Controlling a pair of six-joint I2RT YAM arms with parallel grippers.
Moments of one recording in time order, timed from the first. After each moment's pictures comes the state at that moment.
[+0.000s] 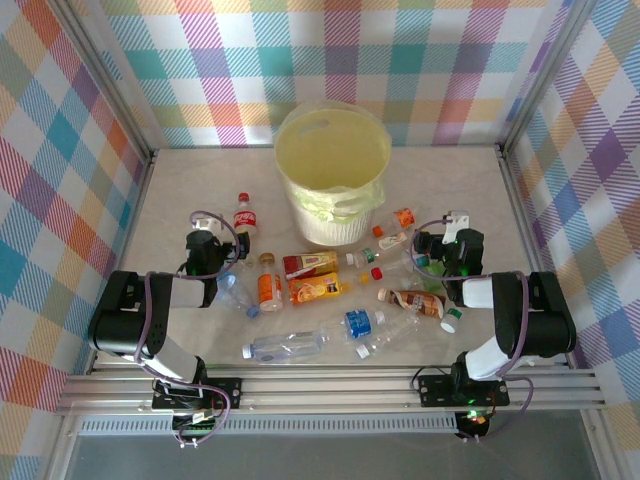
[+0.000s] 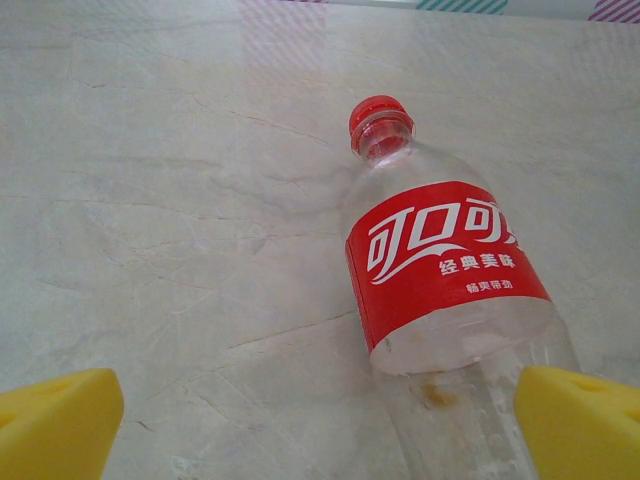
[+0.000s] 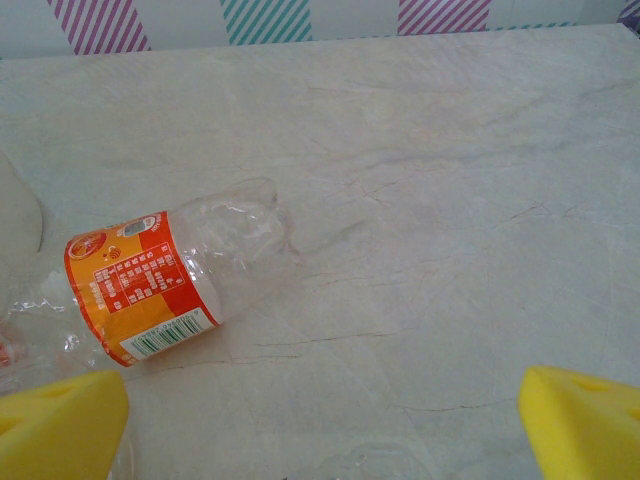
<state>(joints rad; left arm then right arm) -0.07 1.56 0.43 0.71 -0.07 -0.09 0.02 1.53 0.39 0.76 -0.05 0.05</state>
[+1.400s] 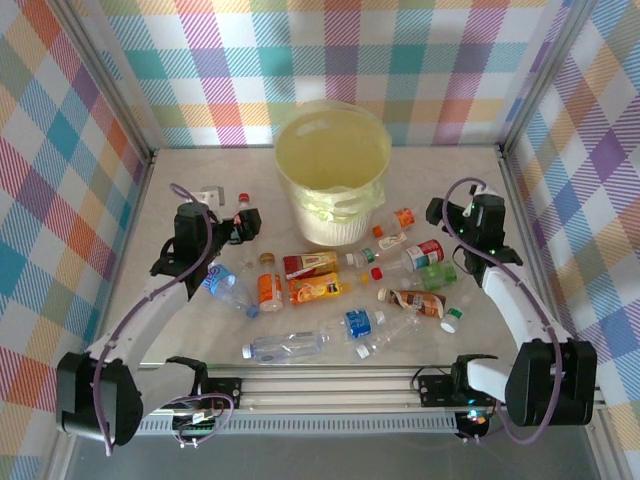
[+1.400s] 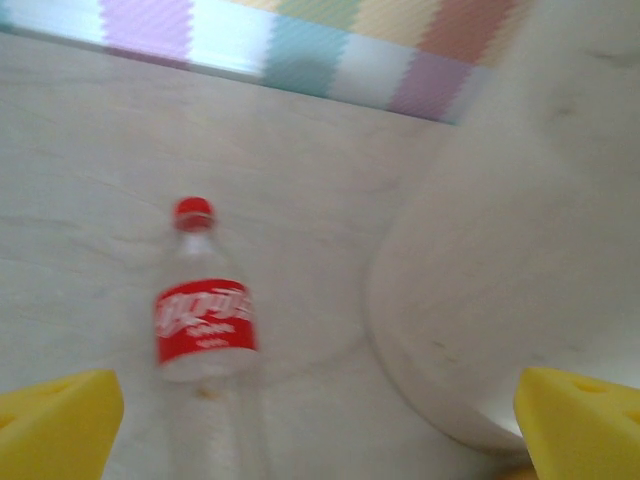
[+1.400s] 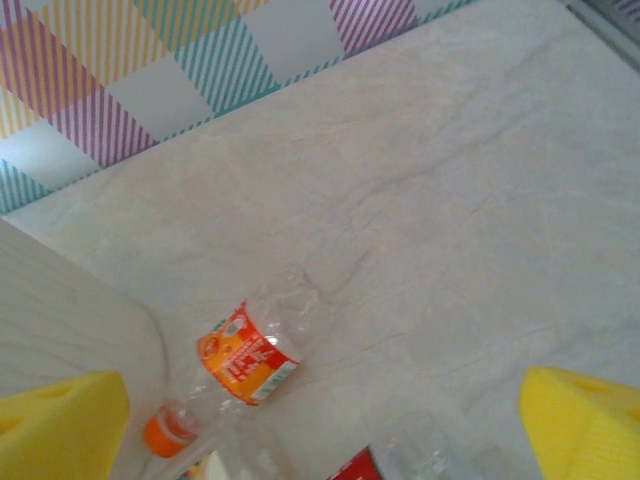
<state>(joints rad) -0.23 1.08 0.74 -0.10 0.06 -0.33 0.02 1.16 0.78 -0.15 -0.02 0.42</state>
